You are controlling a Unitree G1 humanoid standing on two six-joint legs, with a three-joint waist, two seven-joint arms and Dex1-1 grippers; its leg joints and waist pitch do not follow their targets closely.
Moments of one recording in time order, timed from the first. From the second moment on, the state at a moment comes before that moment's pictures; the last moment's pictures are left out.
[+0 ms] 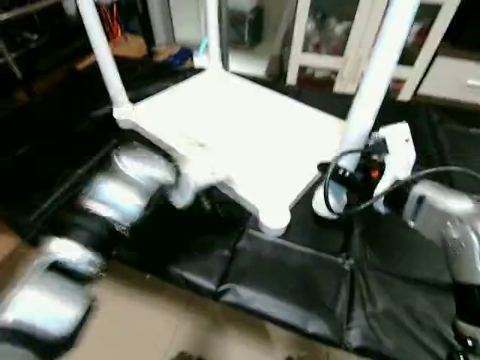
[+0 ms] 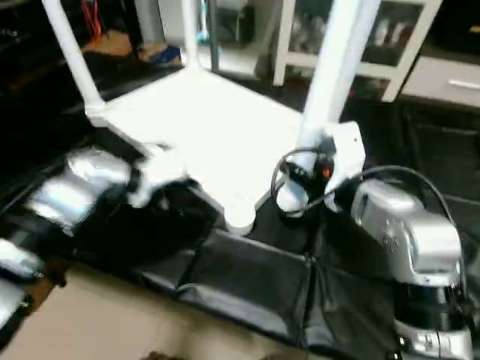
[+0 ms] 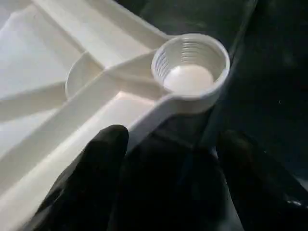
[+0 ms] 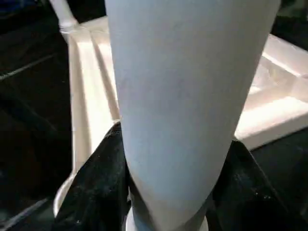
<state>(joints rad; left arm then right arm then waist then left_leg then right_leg) -0.84 0.46 -0.51 0.66 -0.04 0.02 -1.12 -0.41 -0.44 -0.15 -0.18 0.46 0.94 0.48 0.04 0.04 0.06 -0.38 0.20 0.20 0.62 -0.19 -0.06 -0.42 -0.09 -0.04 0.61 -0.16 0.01</state>
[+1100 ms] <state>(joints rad) -1.05 0.29 -0.65 1.27 0.37 -0.33 -0.83 -0.29 -0.52 -0.23 -0.40 0.51 1.08 0.46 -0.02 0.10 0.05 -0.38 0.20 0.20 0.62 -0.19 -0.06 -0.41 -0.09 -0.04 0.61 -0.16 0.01</state>
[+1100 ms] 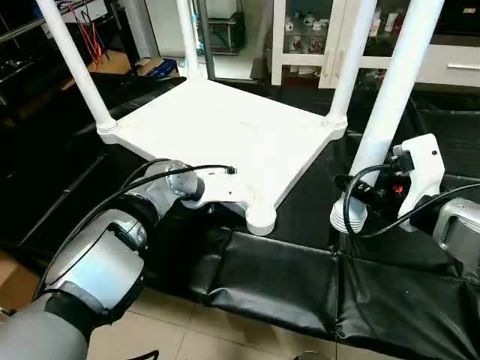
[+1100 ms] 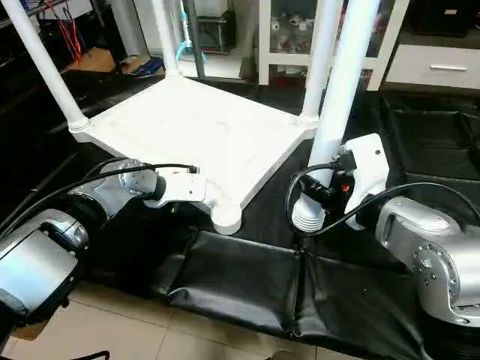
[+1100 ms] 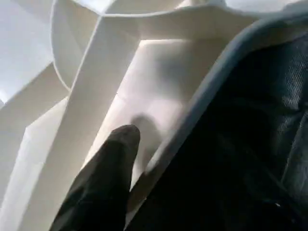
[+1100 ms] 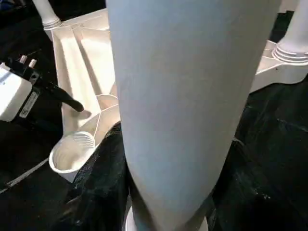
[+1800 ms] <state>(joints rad) -1.03 0.25 -0.51 1.23 0.30 -0.11 -1.01 -0.31 -0.50 -0.19 -0.38 0.51 1.06 0.47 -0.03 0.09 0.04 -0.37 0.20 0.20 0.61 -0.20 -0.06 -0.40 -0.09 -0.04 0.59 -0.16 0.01</state>
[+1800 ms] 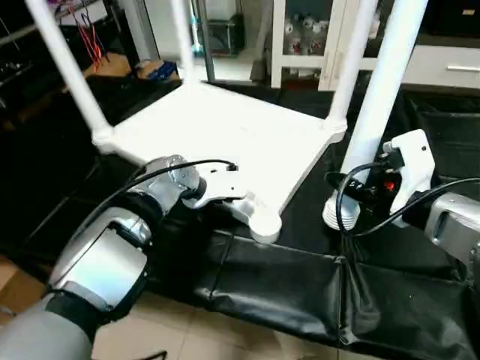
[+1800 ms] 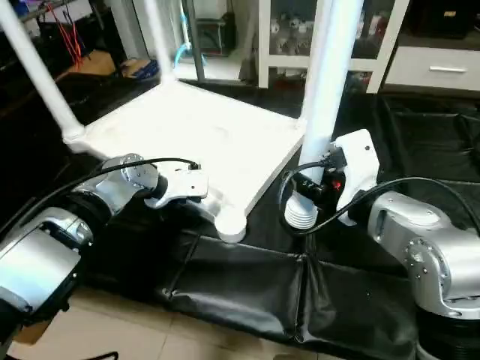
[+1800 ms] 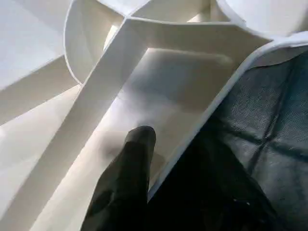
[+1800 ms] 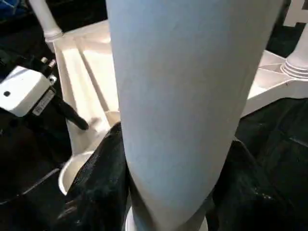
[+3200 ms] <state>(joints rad) -0.64 0.34 -0.35 0.52 0.17 0.26 -1.00 -0.36 -0.29 -0.23 -0.27 0.51 0.95 0.31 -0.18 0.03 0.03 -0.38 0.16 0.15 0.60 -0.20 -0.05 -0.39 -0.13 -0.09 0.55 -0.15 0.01</state>
